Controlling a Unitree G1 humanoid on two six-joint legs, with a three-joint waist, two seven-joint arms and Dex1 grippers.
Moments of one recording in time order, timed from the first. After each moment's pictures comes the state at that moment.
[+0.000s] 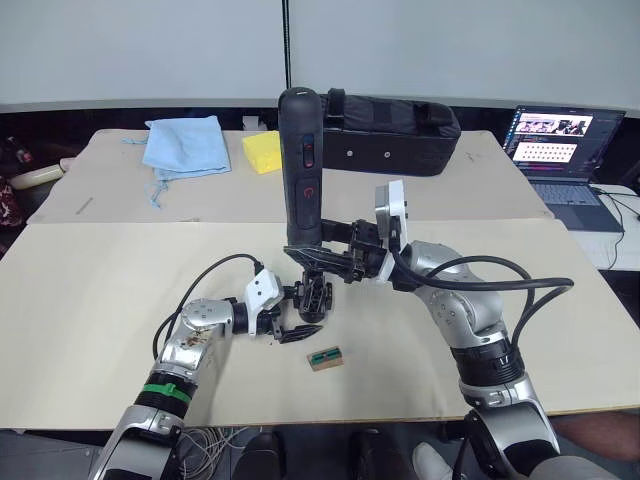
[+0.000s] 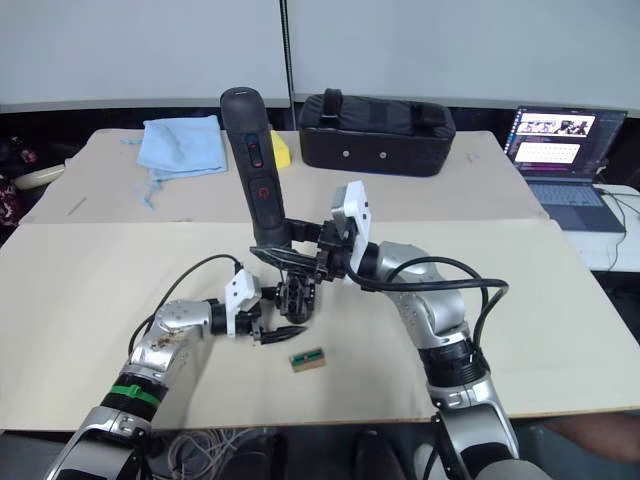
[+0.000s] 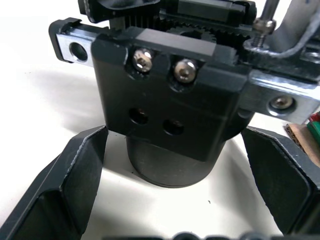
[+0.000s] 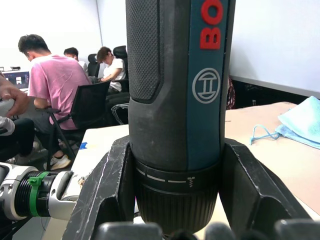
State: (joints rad) left arm -0.43 0.41 -0.16 0.33 -0.20 0.05 -1.10; right arm -0.66 -0.25 0.13 -0.09 0.56 0.42 0.96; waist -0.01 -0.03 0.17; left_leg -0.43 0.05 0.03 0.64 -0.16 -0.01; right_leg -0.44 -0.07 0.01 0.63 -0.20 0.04
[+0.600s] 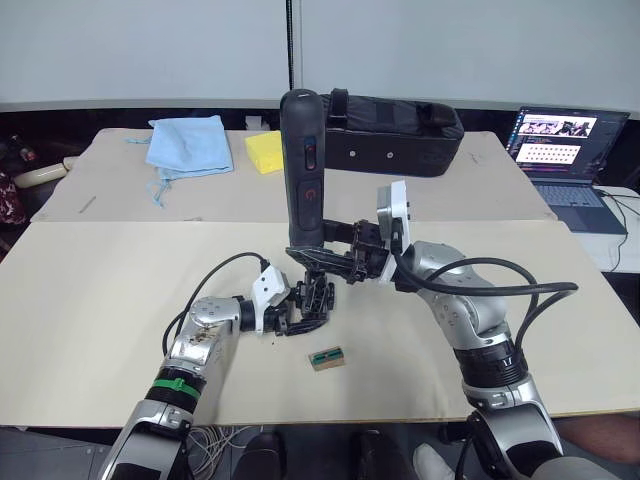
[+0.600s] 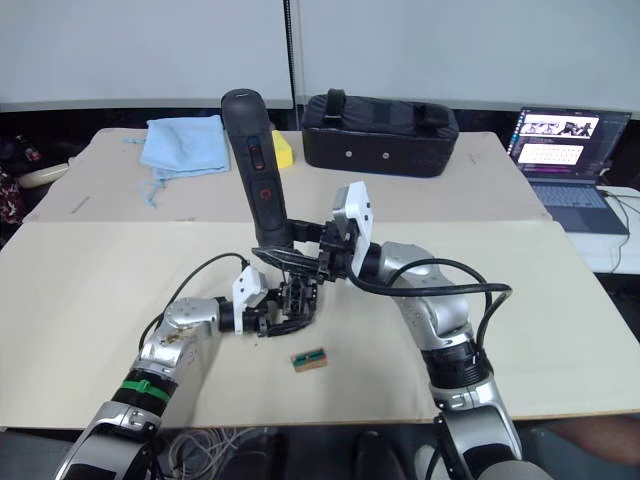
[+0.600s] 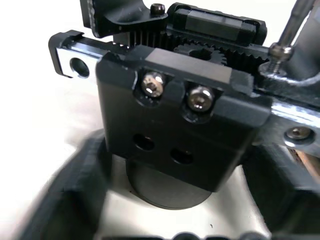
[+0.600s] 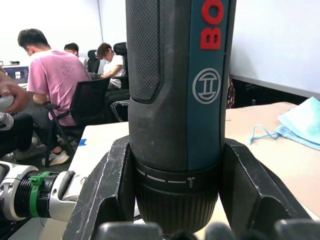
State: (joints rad) left arm -0.47 0.37 -0.16 0.36 -0.20 0.06 -1.11; right arm -0.65 -0.26 0.13 -0.11 0.55 0.41 0.95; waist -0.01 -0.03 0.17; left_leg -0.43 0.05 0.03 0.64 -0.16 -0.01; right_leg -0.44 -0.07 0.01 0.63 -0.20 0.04
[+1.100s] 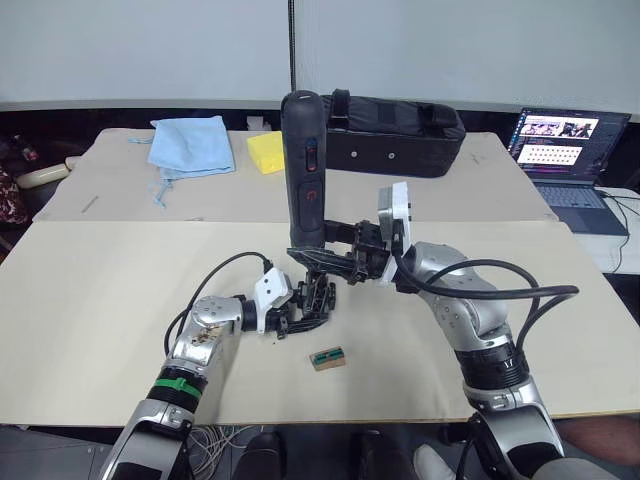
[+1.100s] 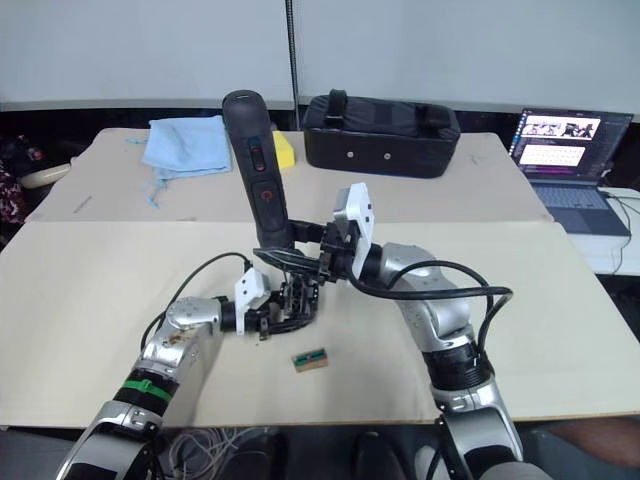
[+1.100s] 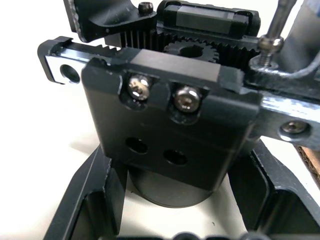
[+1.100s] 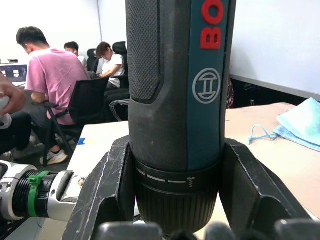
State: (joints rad) left arm -0.47 0.37 -0.16 0.37 -0.16 0.02 -1.11; right arm -0.63 -0.27 0.13 -0.13 0.53 0.41 0.94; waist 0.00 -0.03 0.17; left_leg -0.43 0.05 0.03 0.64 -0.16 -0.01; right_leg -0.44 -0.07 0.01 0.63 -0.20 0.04
